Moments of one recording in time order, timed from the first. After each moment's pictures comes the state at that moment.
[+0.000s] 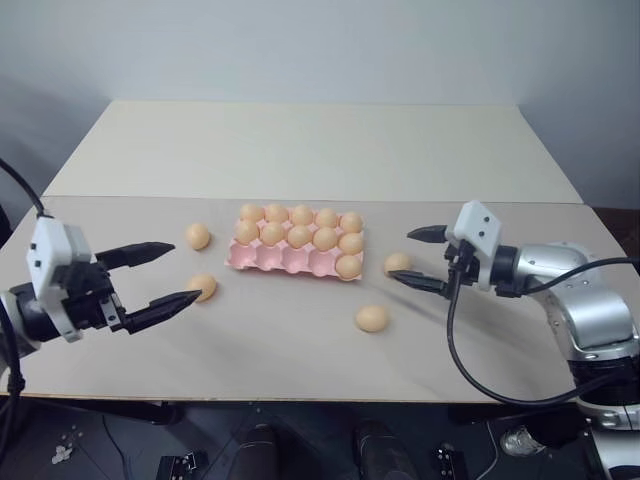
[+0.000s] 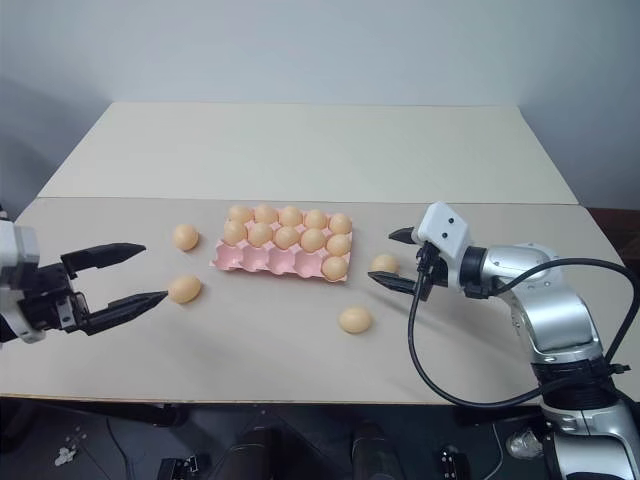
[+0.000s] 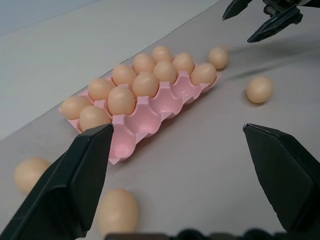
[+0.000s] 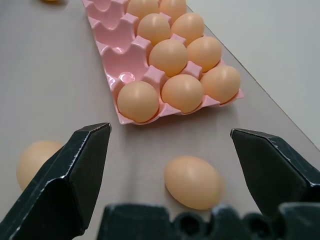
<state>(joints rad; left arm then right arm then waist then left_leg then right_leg) 0.07 0.97 0.60 -0.41 -0.77 0.56 -1.10 -0.47 -0.80 0.01 -0.21 0.33 0.49 1.00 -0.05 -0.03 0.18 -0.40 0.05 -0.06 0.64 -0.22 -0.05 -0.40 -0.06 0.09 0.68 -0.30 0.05</state>
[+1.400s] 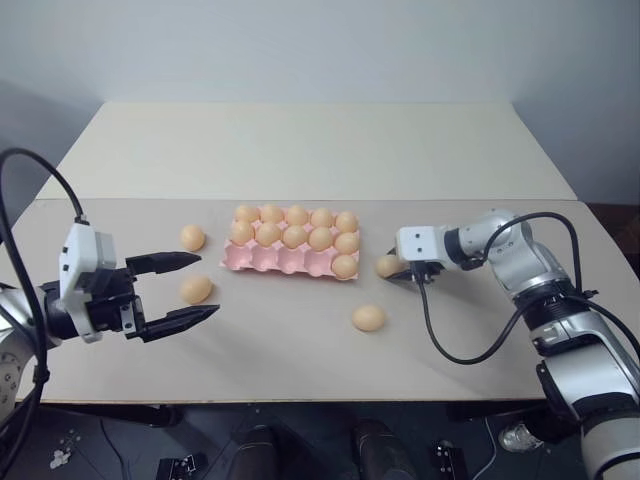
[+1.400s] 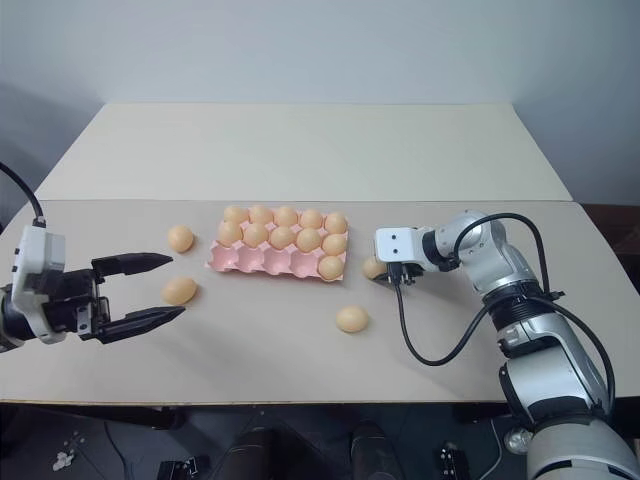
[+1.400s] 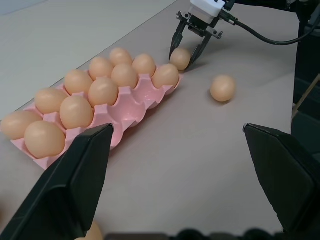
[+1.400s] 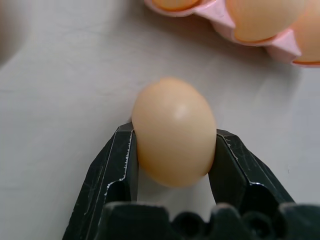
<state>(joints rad) 0.02 0.95 0.49 -0.40 -0.76 0.53 -1.15 -0.89 -0.67 0.36 0.51 -0.16 -0.15 1.22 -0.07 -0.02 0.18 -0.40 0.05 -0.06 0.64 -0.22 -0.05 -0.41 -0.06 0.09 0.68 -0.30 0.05</state>
